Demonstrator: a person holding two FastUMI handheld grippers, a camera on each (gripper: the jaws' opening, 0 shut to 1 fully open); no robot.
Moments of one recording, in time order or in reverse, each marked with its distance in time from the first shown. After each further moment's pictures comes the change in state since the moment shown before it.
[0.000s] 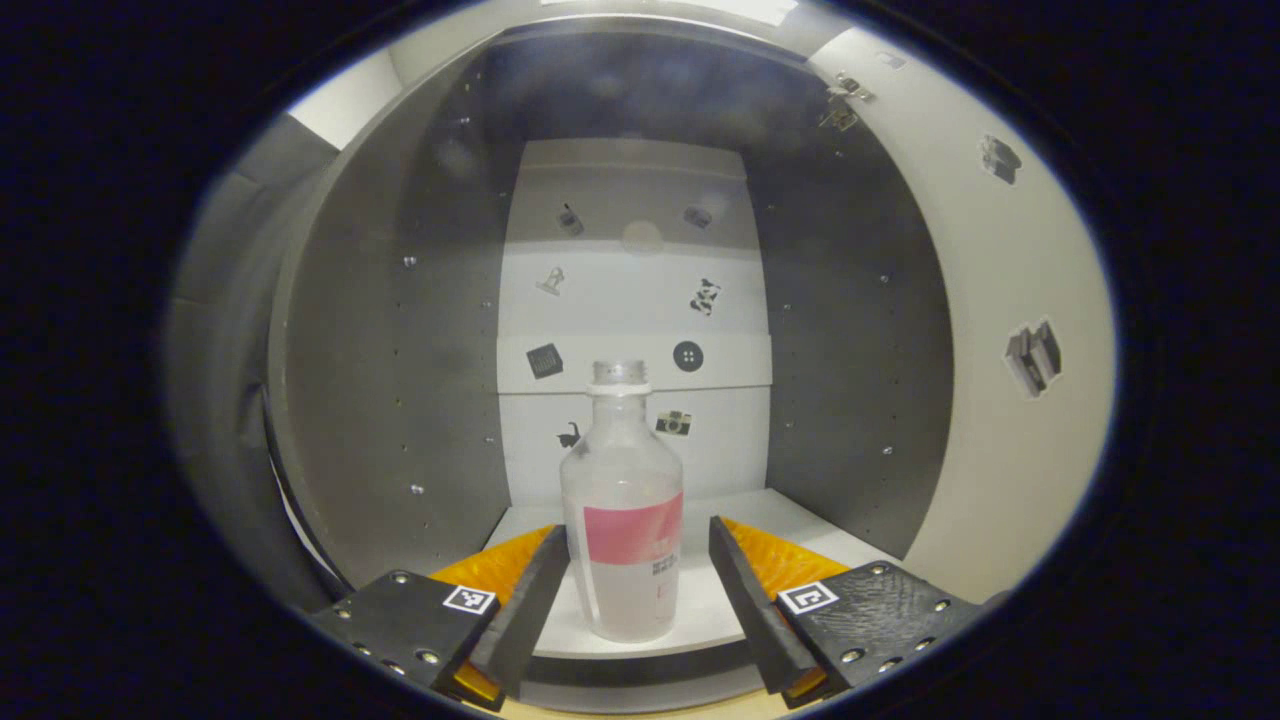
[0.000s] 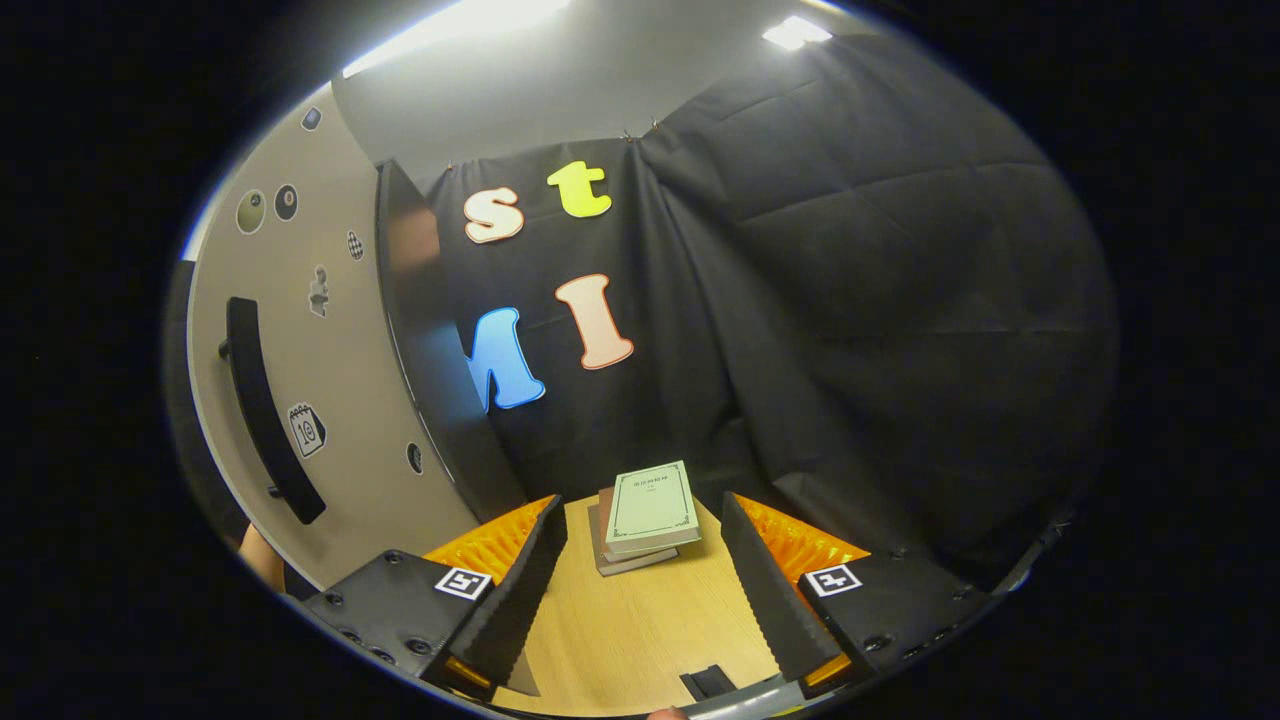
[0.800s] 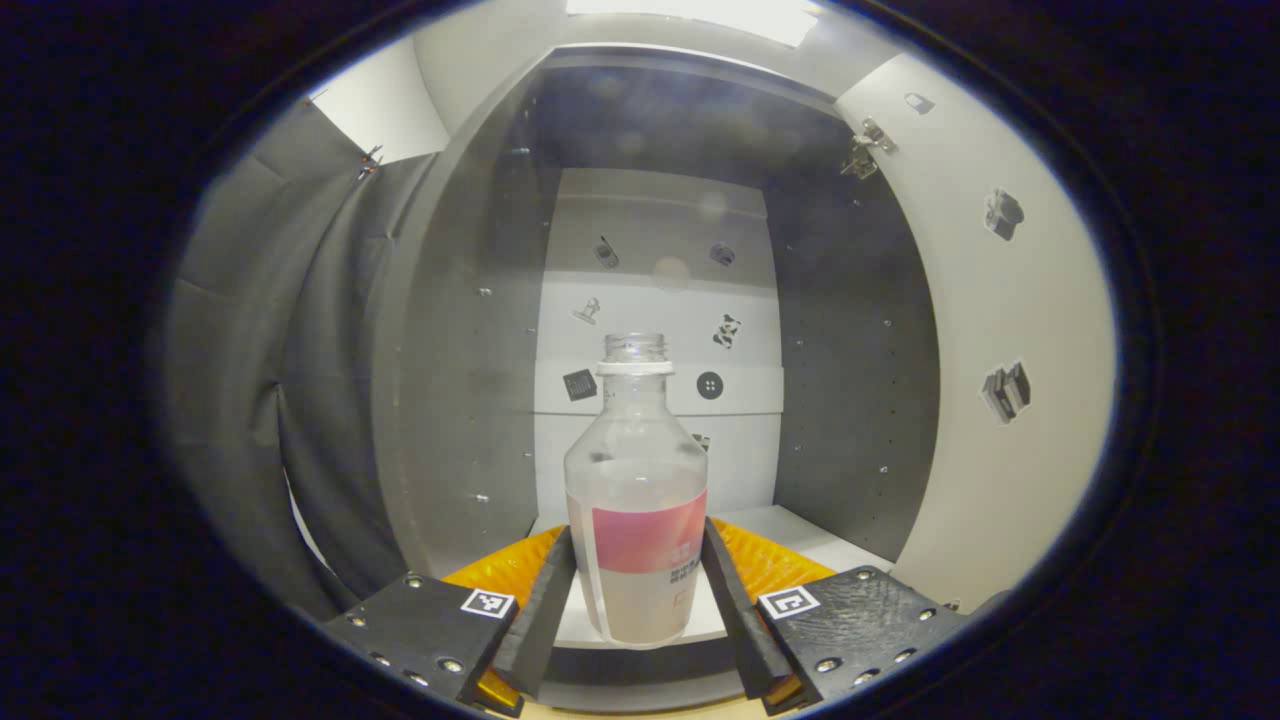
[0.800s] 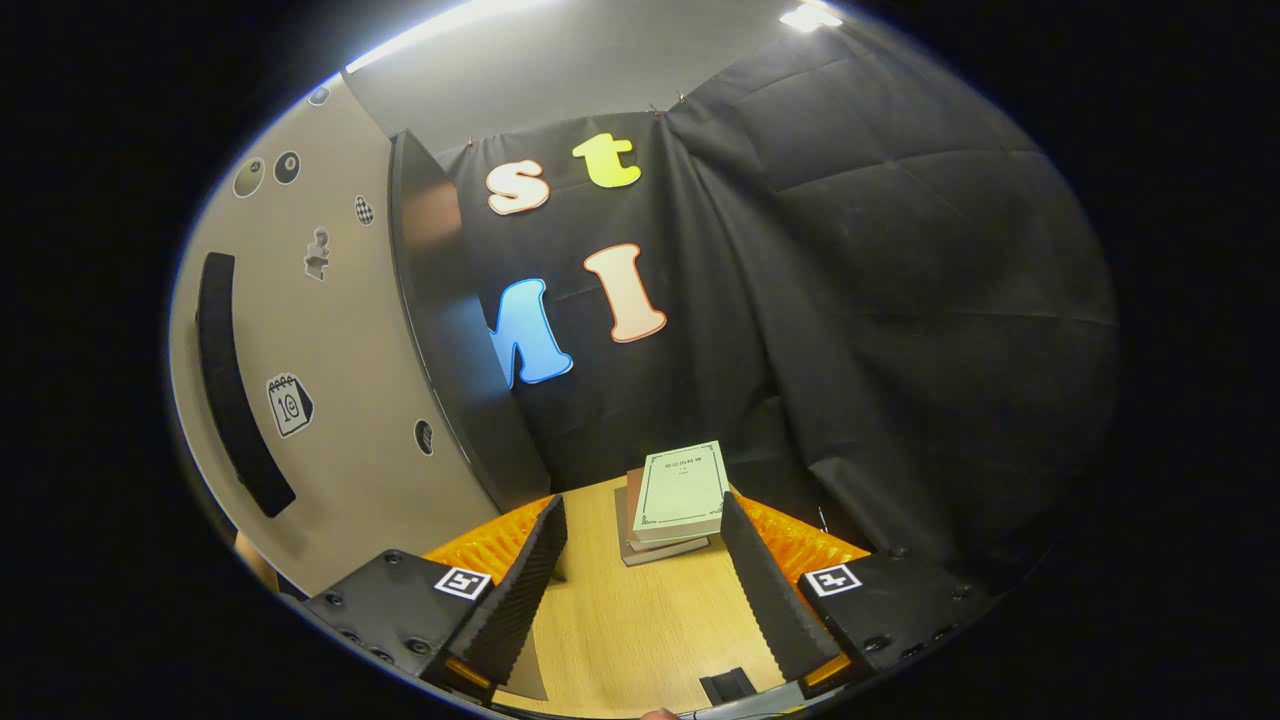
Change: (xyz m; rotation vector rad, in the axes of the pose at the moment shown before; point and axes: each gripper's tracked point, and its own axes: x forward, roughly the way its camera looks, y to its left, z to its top) left arm -0.079 0.041 0.025 -0.043 -0.098 0.030; right arm 0.048 0.027 -0.024 -0.014 0.072 0.120
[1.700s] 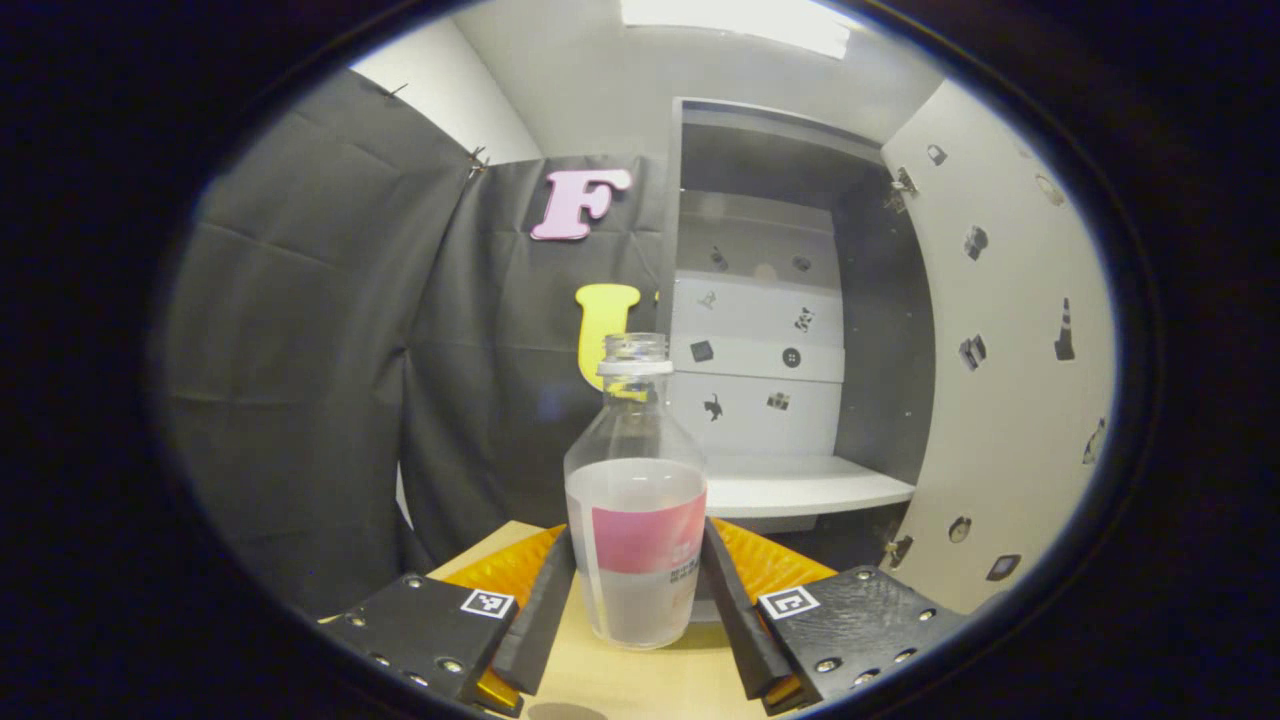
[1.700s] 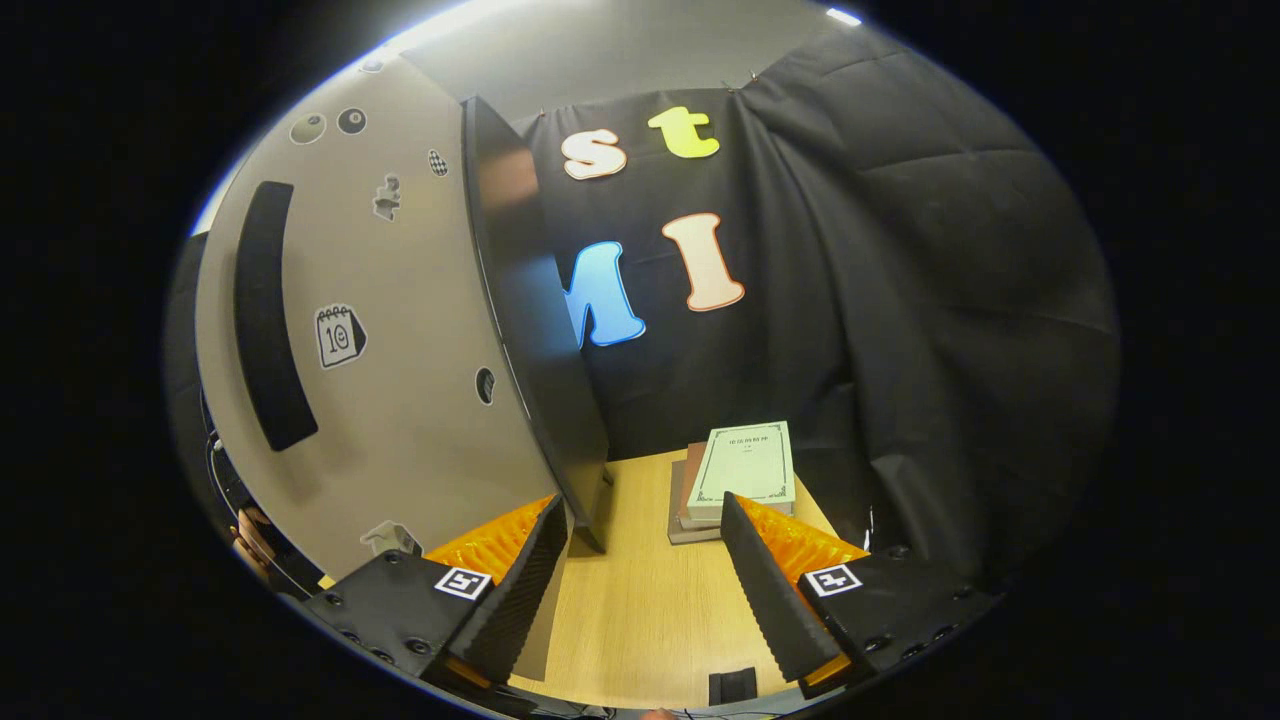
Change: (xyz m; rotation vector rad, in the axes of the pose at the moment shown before) left arm -0.237 0.109 -0.079 -0.053 0.044 0.238; right arm 0.004 0.031 -0.035 -0.095 0.089 0.198
